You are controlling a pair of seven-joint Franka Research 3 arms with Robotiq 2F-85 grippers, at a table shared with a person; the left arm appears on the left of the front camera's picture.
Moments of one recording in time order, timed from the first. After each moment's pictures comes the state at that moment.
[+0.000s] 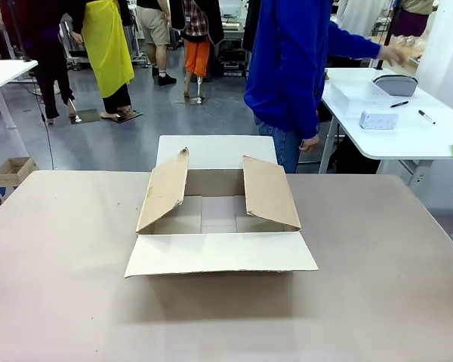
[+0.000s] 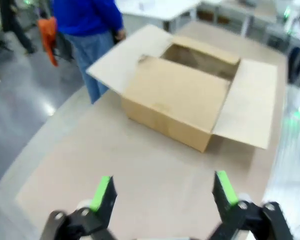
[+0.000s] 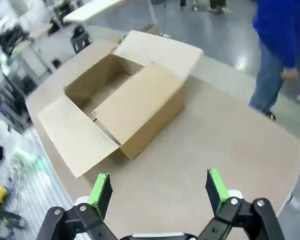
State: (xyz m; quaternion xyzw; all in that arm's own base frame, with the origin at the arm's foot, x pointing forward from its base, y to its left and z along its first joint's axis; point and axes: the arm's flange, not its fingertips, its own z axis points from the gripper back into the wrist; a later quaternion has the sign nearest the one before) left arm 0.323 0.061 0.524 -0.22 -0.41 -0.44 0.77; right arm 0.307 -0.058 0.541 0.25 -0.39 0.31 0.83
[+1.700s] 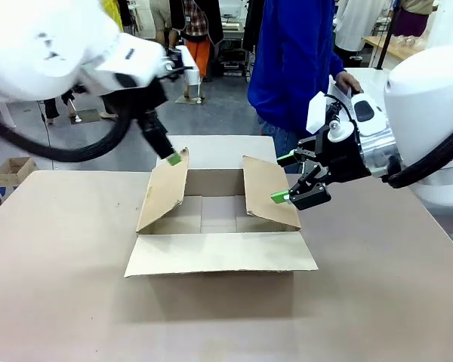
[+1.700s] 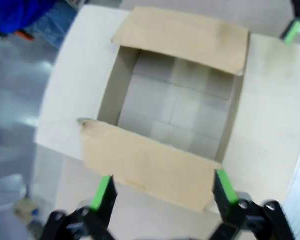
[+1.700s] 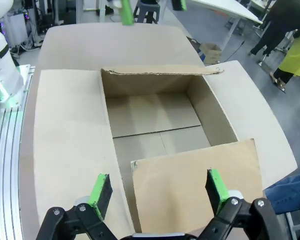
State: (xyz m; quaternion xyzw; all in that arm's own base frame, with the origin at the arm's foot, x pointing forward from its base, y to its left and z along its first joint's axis) left arm 0.408 -0.265 0.548 -0.04 -0.24 -0.57 0.79; right arm 0.353 0.179 0.443 0.19 -0.43 0.58 0.67
